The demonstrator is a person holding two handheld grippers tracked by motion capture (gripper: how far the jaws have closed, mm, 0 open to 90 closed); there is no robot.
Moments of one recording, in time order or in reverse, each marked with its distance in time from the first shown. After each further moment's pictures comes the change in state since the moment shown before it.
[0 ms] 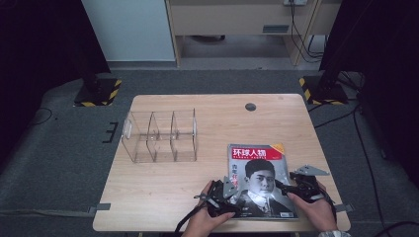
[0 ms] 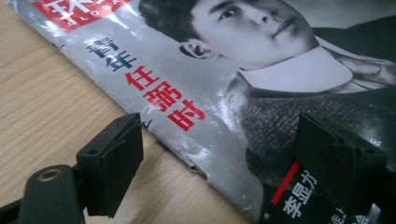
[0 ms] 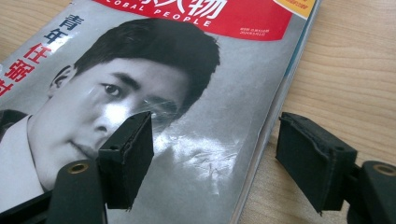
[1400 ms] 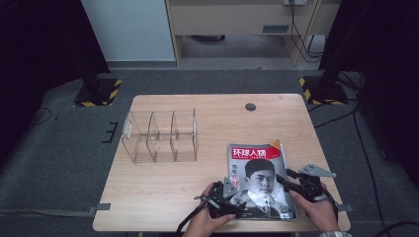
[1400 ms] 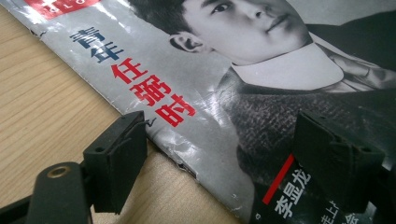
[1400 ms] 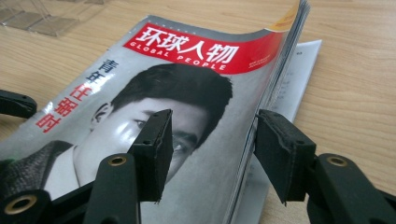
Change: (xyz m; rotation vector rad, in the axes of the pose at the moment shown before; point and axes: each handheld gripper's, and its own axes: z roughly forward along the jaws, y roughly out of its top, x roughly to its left) left arm 0.001 -0.003 0.003 -0.008 -0.023 -0.037; right arm 0.006 0.009 -0.016 -0.129 0.051 0.000
